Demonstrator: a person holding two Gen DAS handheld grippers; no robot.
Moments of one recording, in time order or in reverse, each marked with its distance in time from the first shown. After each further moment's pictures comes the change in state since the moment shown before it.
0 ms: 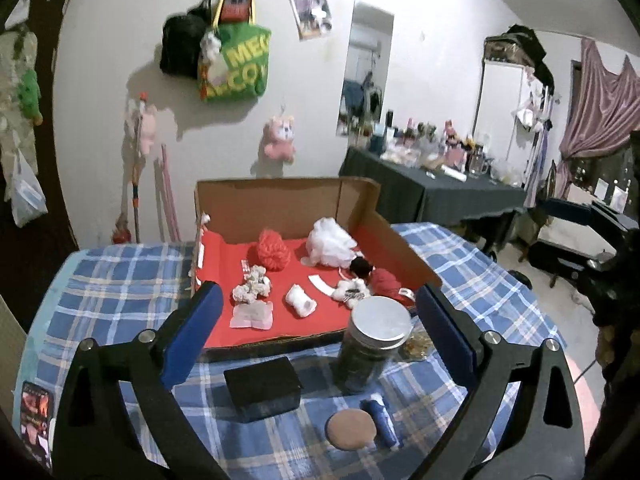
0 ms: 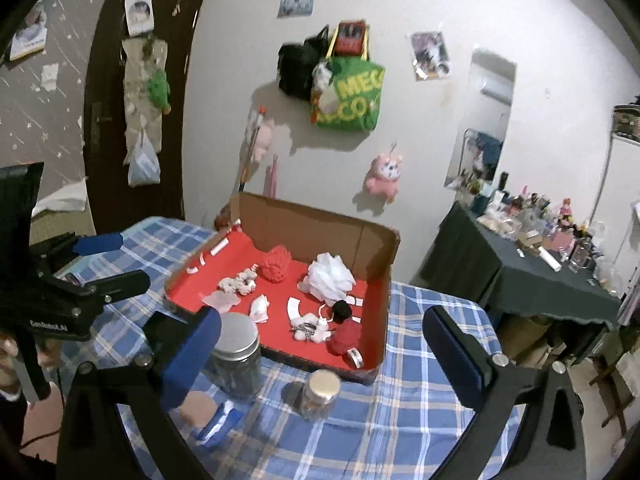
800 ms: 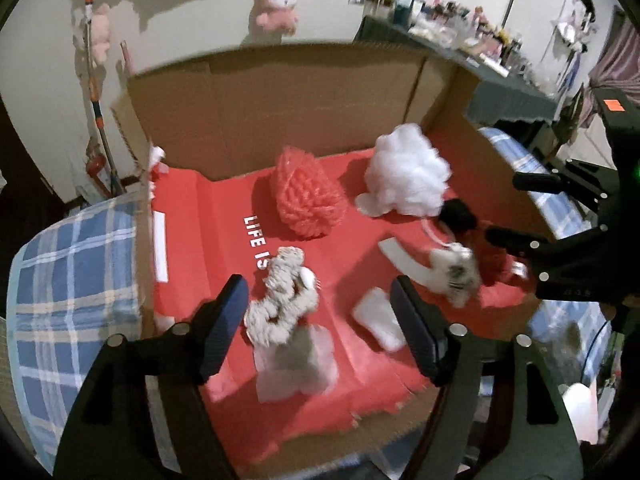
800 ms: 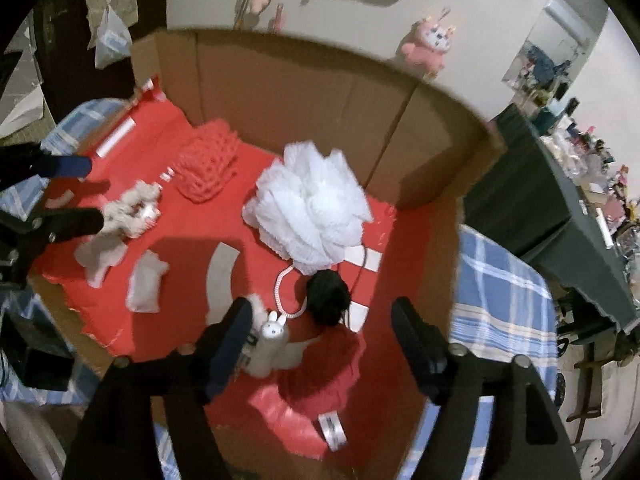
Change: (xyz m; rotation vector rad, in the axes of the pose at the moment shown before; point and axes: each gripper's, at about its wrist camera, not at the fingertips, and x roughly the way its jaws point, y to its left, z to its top) left arm 0.242 0.068 0.033 0.029 0.512 -0.017; right arm 0.278 -0.031 0.005 -0.102 0.534 0.052
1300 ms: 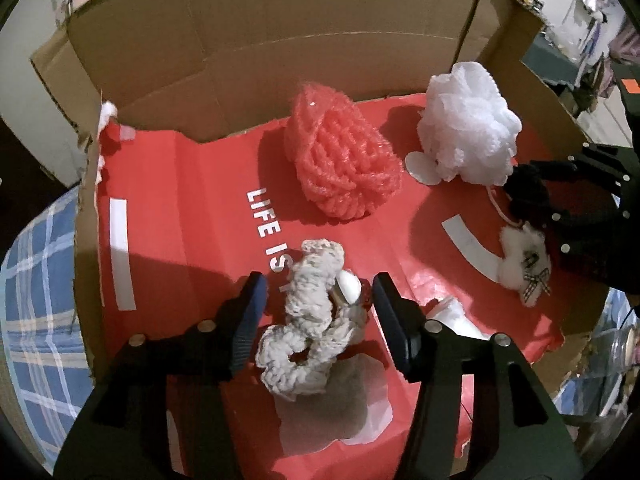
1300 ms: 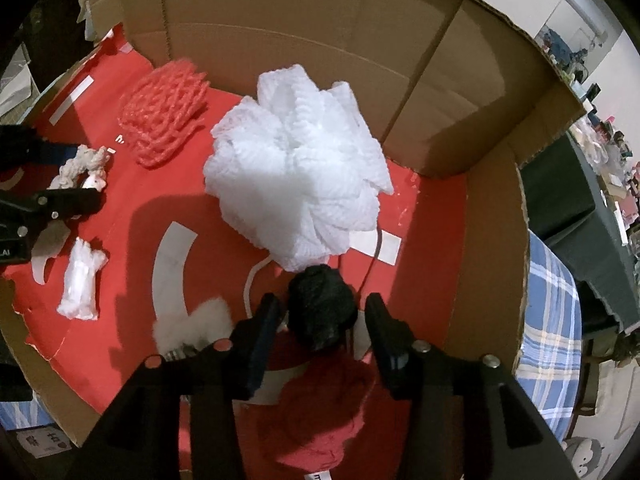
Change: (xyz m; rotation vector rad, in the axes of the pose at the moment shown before) left arm 0.081 0.019 0.006 0.028 0.173 0.053; right arm 0.081 -0.010 0.005 -0.033 0.148 0.028
